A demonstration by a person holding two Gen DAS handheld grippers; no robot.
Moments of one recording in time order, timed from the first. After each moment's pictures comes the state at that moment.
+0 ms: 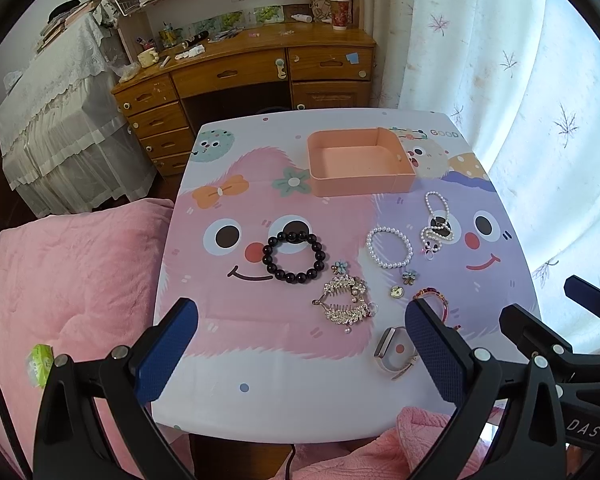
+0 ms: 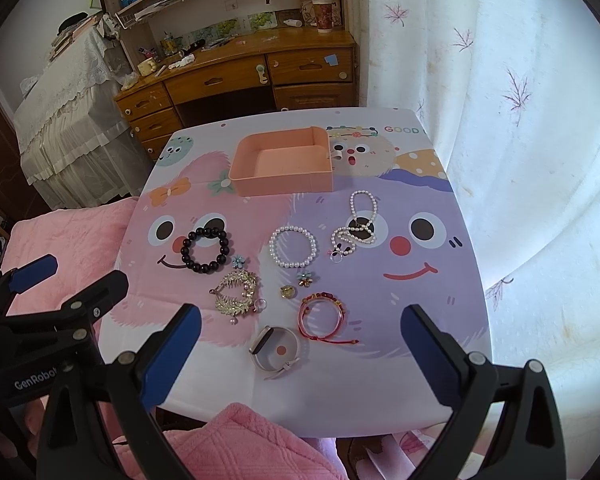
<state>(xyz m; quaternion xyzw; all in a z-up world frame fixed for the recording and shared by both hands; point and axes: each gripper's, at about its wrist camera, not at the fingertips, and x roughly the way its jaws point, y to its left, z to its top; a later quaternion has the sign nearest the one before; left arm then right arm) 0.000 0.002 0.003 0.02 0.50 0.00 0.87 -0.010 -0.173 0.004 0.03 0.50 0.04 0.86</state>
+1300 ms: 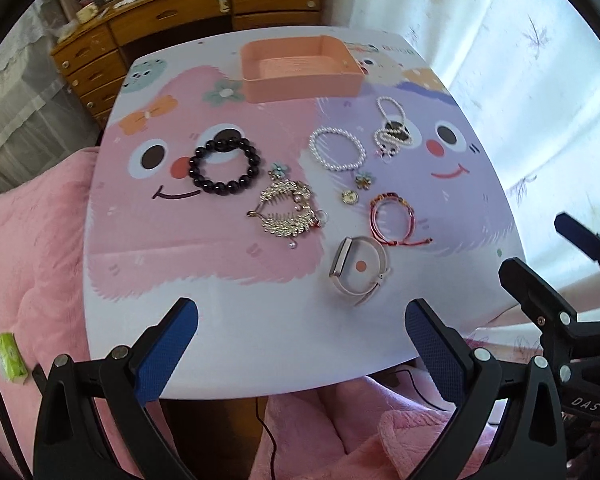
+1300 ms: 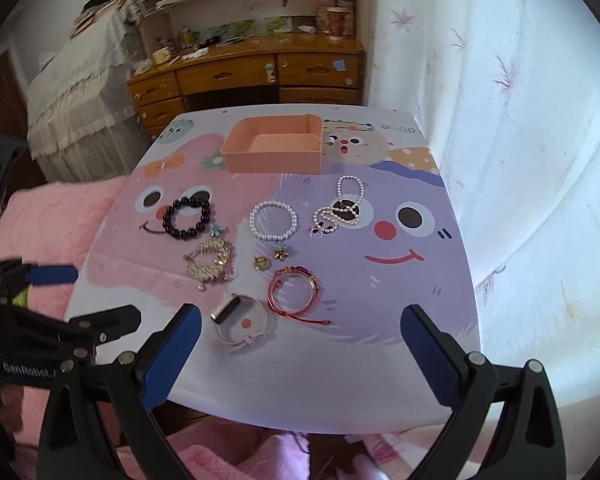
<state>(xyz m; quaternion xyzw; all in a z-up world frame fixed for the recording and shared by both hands) -0.028 -0.030 -0.077 0.03 0.59 -0.09 0.81 -0.055 -0.198 -0.045 -0.05 0.47 0.07 0.88</state>
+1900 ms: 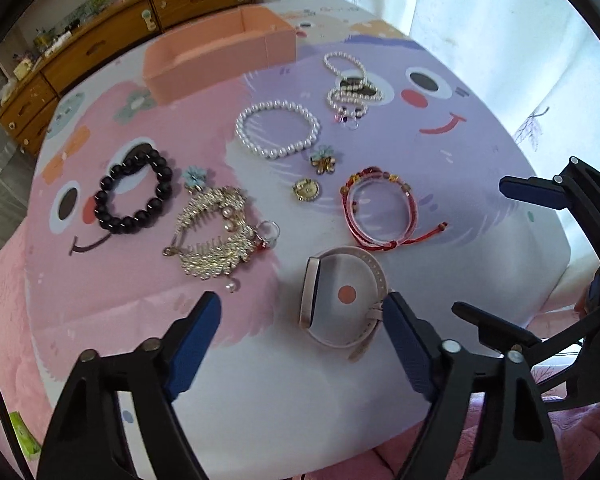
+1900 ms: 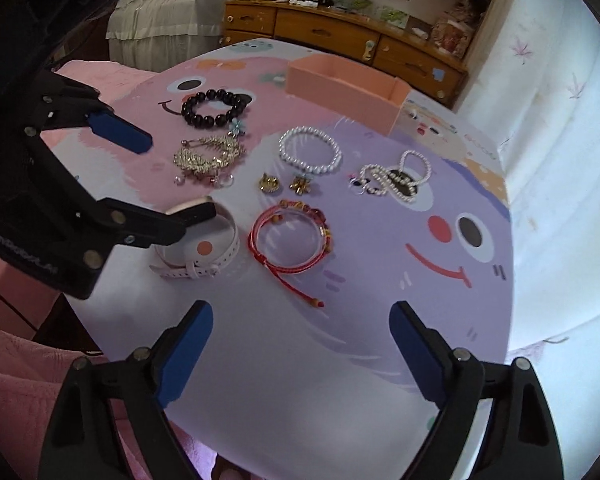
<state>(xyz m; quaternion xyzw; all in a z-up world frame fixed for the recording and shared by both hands) 0.006 -0.087 -0.170 0.10 0.58 -0.16 0.80 -0.037 -0.203 -0.161 -0.20 0.46 0.21 0.84</state>
